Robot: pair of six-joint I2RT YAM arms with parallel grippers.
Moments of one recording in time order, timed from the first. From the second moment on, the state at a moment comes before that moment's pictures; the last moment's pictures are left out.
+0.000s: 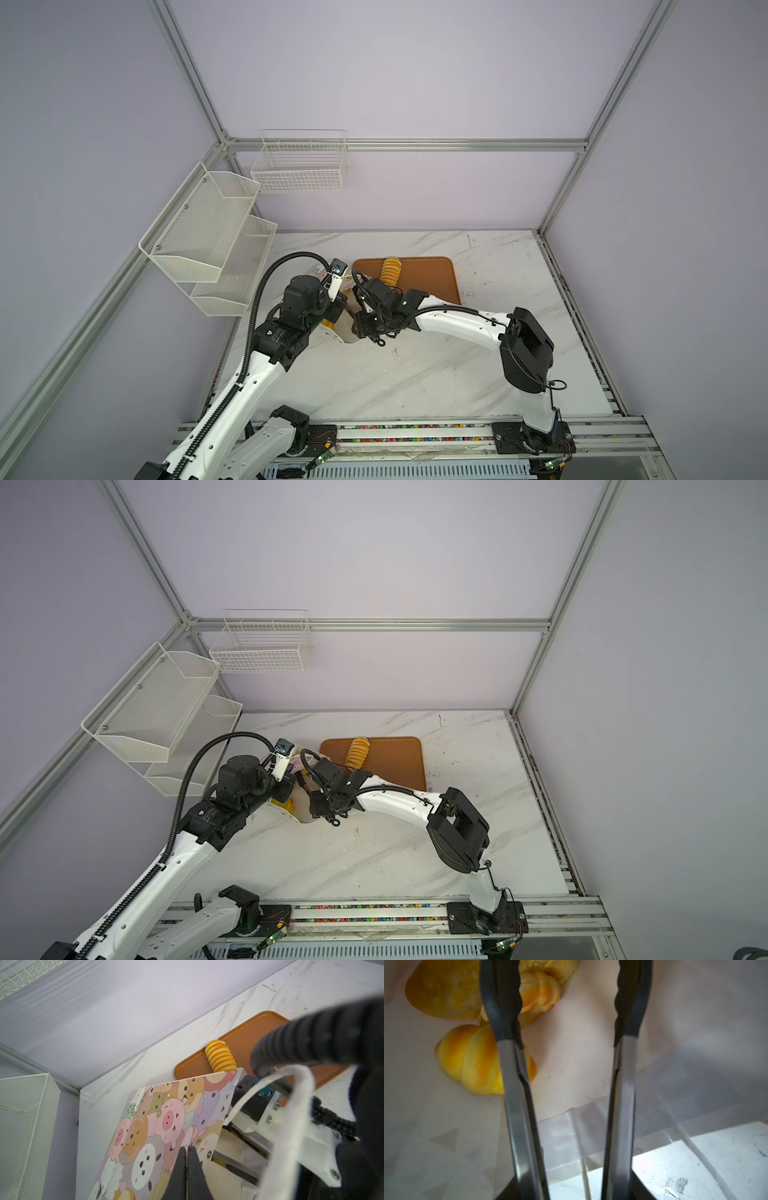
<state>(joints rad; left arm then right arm) -0.36 0.92 0.92 -0.48 -0.11 0.25 1.03 1.99 1.63 -0.57 -0.14 0.72</state>
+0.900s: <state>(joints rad) -0.36 0.93 0.92 -0.46 -0.10 0.16 1.00 1.90 1.31 0.06 -0.38 1.36</state>
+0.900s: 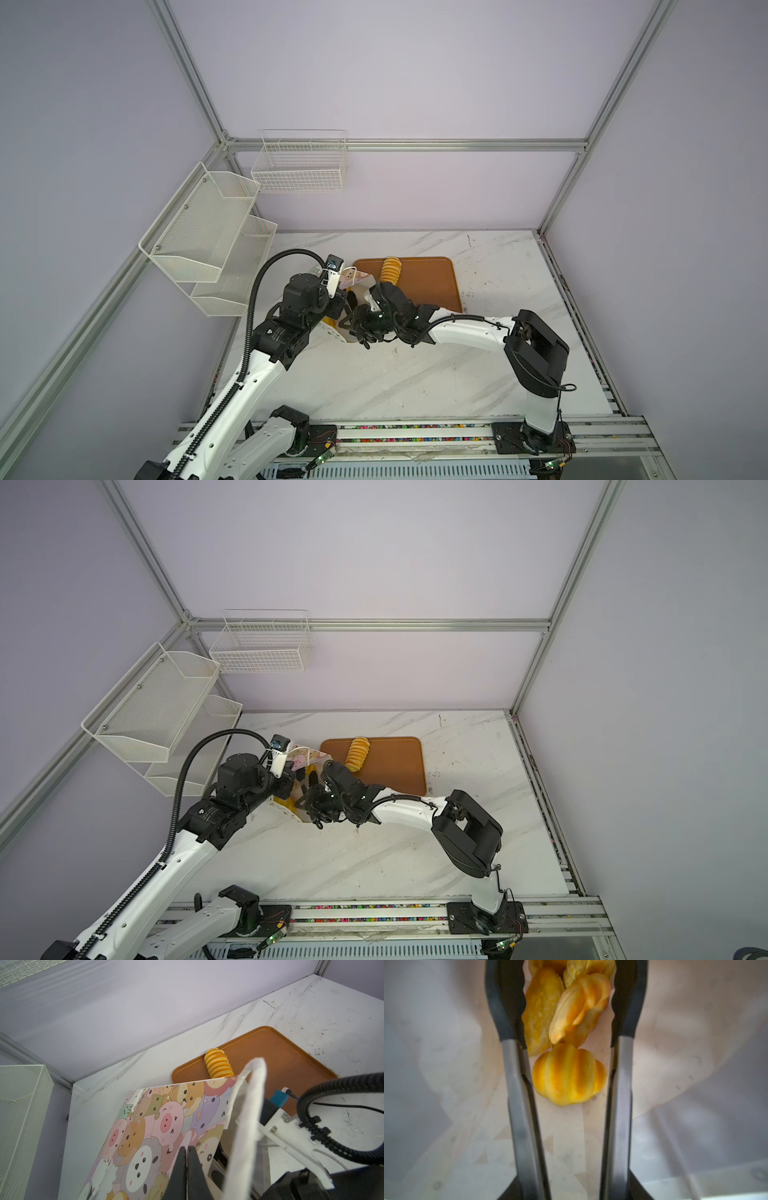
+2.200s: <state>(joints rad) -0.36 0.88 0.92 -0.41 0.05 0.26 0.96 1.99 1.20 0.51 -0.55 1.79</state>
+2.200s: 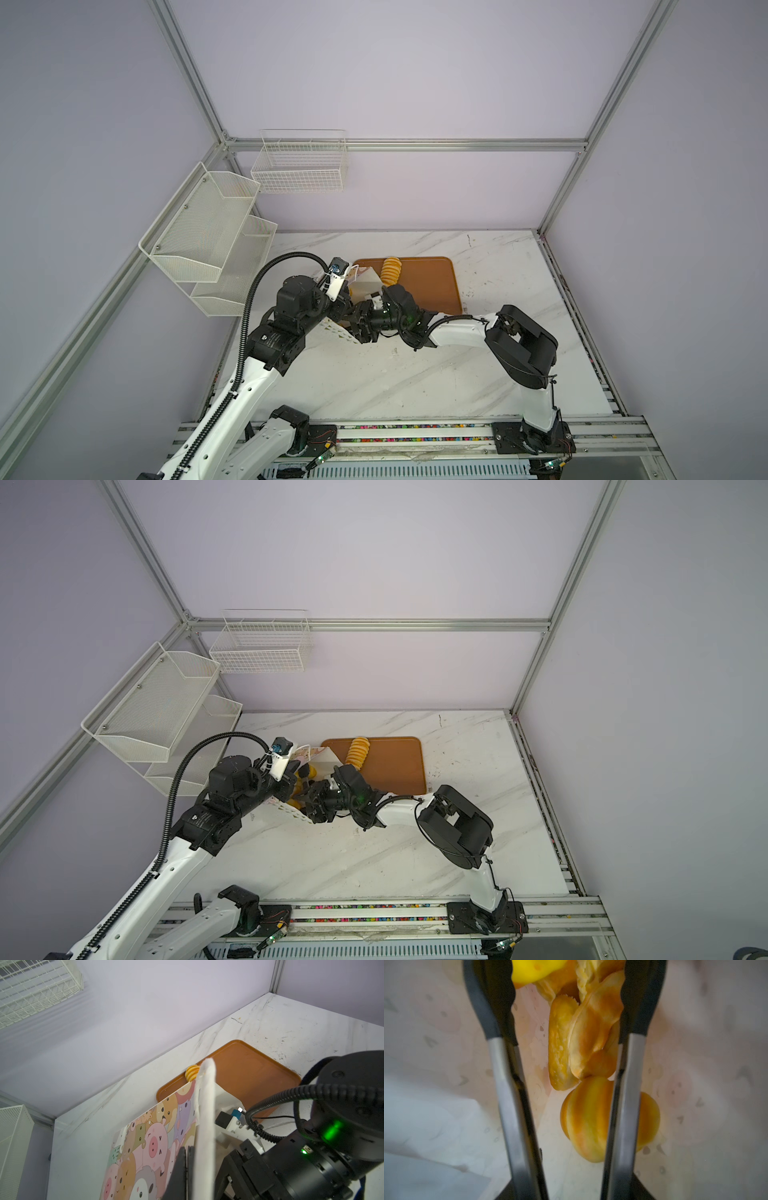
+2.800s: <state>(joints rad) -0.36 0.84 0.85 -0.35 0.13 0.34 0.93 2.07 1.30 0.52 -0.59 1.81</state>
